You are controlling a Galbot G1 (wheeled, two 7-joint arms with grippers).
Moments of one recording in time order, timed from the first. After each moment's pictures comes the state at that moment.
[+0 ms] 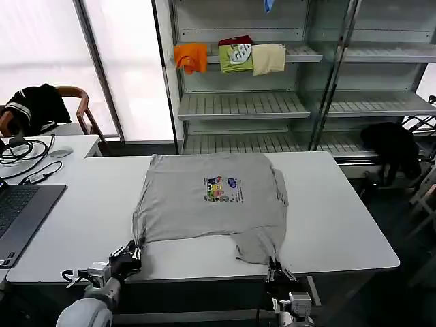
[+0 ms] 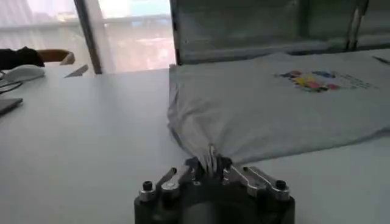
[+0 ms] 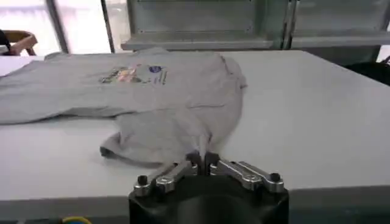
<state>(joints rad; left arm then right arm) 1.40 -1.24 -0.58 -2.01 -0.27 0.55 0.00 -1.53 1.29 0.21 2.17 0.27 -0.48 0.41</state>
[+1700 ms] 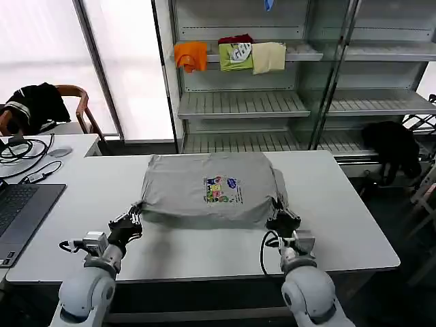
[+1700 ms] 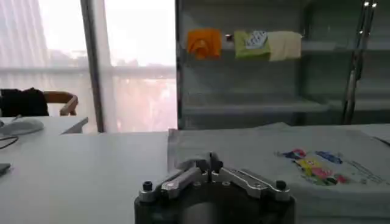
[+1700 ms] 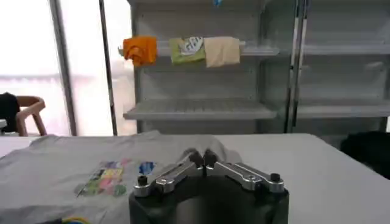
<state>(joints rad) 1.14 -1.24 -0.55 -1.92 -0.35 0.48 -0.03 -0.99 1.37 0.27 1.94 0.25 -0.49 0.29</state>
